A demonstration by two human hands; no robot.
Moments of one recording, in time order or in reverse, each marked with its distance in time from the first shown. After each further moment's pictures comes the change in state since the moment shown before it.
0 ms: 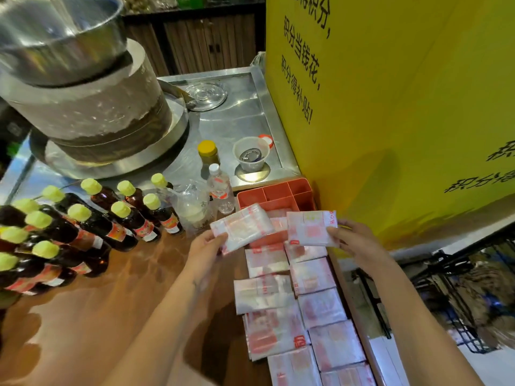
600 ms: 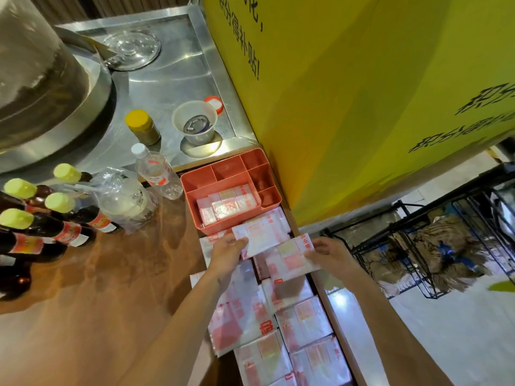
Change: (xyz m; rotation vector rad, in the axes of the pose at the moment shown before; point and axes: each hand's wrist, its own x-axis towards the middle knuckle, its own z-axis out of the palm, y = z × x) left_hand 0.043 -0.095 0.127 0.146 -0.172 -0.187; right_hand -0.007 0.096 -0.056 -0.316 -0.004 0.130
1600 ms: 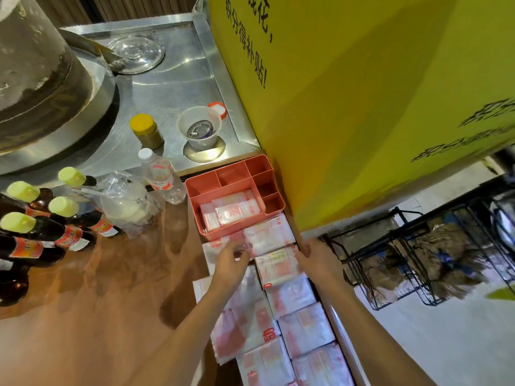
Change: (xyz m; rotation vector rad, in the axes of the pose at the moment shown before) left_hand 0.003 -0.016 -0.008 0.406 0.020 0.310; right_hand 0.011 -0.020 0.046 -0.653 0.195 -0.003
